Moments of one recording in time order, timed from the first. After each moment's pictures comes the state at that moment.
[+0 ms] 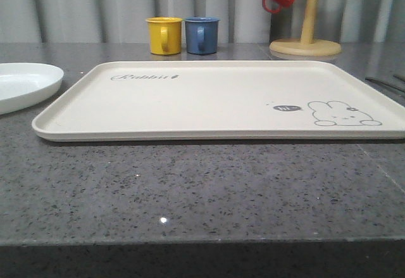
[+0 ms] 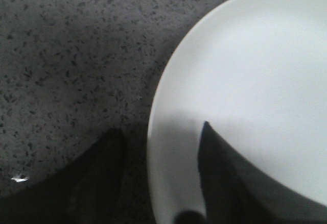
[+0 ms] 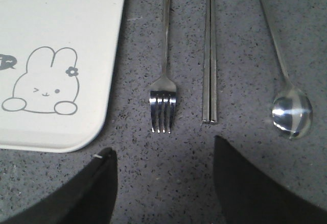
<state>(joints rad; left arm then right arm) 0.29 1.60 -1.09 -0.50 0.70 0.48 0.02 0.80 -0.67 0.03 0.67 0.00</state>
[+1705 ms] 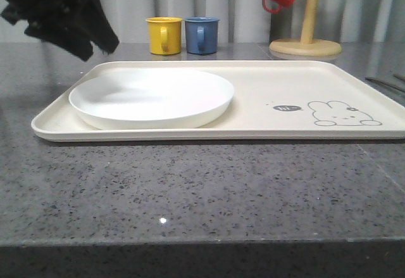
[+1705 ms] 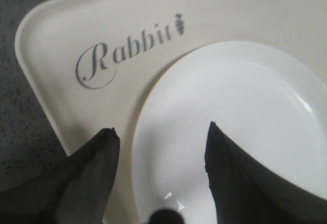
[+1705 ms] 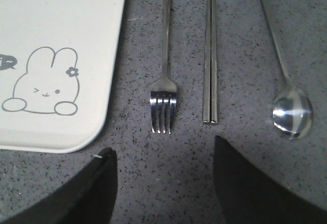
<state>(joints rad) -0.23 1.62 -1.29 -0.62 0.78 0.65 0.02 0.80 -0.67 0.03 0.66 0.00</state>
